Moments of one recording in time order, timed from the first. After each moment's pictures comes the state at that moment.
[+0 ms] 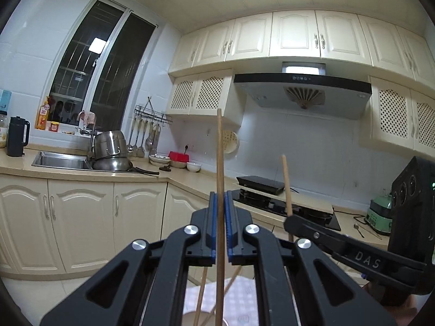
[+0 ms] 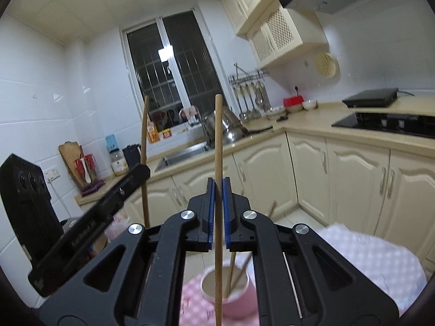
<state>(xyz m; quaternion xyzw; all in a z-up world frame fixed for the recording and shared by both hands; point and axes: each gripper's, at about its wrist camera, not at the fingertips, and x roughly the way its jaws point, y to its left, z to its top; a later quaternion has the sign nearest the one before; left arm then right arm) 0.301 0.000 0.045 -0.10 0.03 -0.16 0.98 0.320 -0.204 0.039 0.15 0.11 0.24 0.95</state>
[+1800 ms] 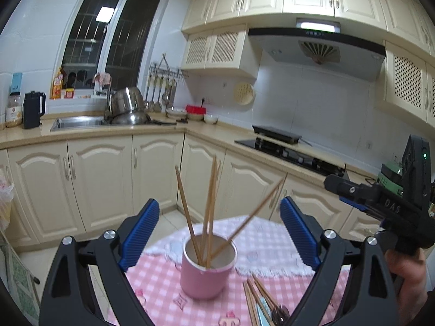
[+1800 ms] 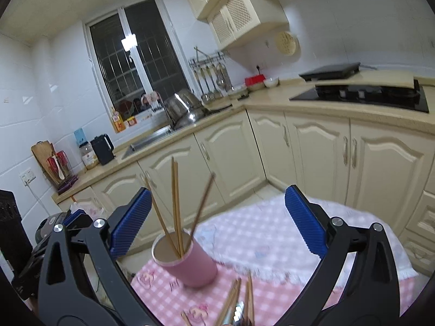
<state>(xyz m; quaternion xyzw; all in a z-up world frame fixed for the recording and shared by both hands) 0.254 0.002 -0.011 -0.08 0.17 -0.12 0.97 0.288 -0.276 -0.010 0.16 0.21 0.15 0.95</state>
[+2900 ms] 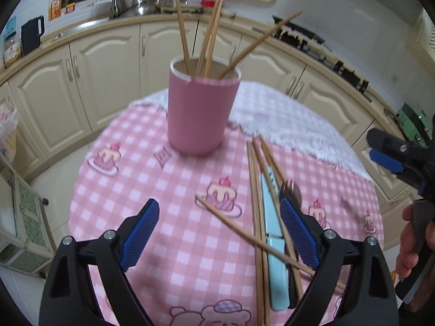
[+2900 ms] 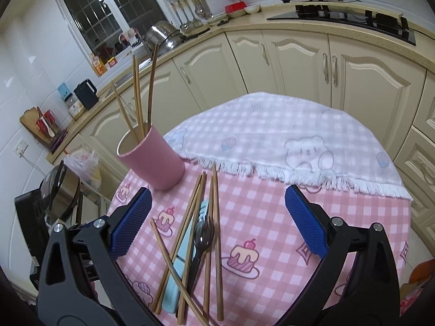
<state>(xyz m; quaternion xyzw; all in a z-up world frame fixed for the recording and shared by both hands) 0.234 -0.037 -0.139 -0.06 0.45 -0.09 0.89 0.250 -0.300 -0.093 0.15 0.39 0.15 0.90</state>
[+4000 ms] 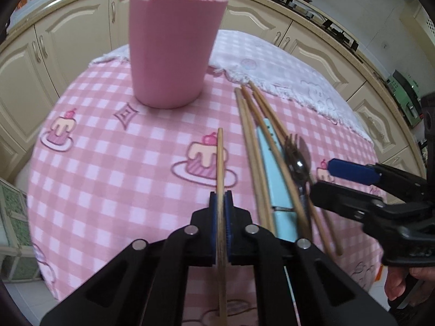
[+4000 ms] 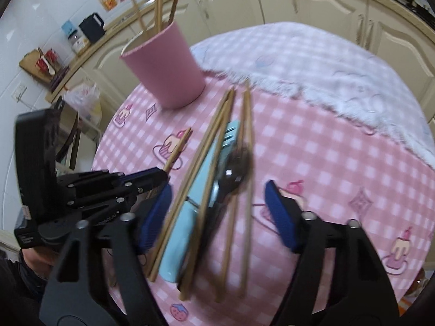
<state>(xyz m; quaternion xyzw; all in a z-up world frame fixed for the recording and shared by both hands) 0.257 -0.046 -0.185 -0.04 0.53 -0.16 0.83 0.250 -0.225 -0.155 0.07 0.52 0.21 0.83</state>
